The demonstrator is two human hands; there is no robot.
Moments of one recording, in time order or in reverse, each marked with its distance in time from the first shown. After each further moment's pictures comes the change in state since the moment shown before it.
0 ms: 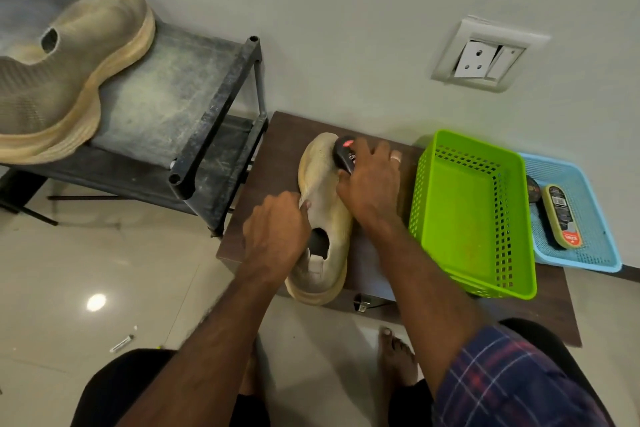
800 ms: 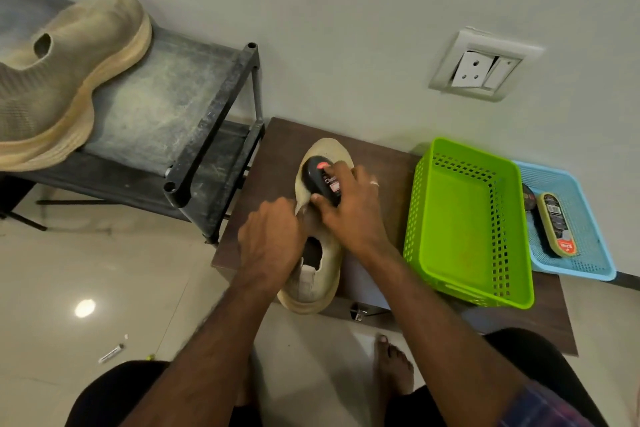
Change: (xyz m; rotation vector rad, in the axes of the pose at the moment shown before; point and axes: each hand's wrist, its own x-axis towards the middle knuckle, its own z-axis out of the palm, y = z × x) left_hand 0.003 0.002 -0.004 -0.013 -0.012 -0.038; right_hand -0.030 0.000 0.007 0.291 -0.039 -0.207
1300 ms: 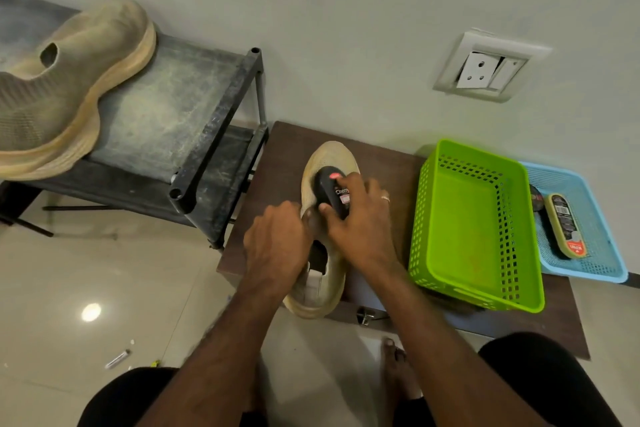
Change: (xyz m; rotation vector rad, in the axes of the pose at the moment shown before) left_hand 0.003 -0.002 0.001 -0.006 0.010 -0.011; right_hand -0.016 -0.003 0.001 0.014 0.055 0.127
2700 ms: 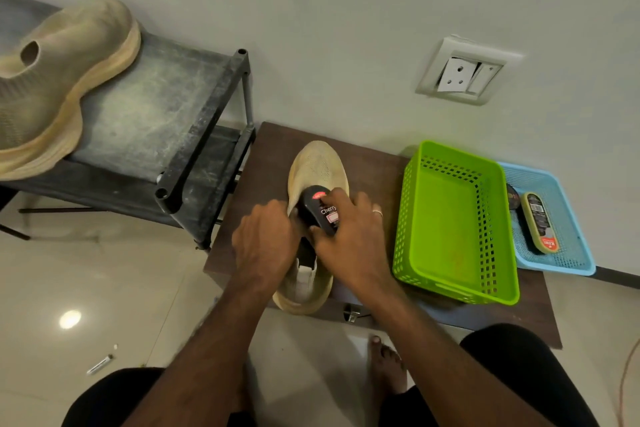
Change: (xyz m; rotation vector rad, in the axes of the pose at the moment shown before) left_hand 0.001 0.001 0.004 -0.035 0.011 -0.006; right_hand -0.024 -0.015 -0.025 -0.108 -0.076 0.024
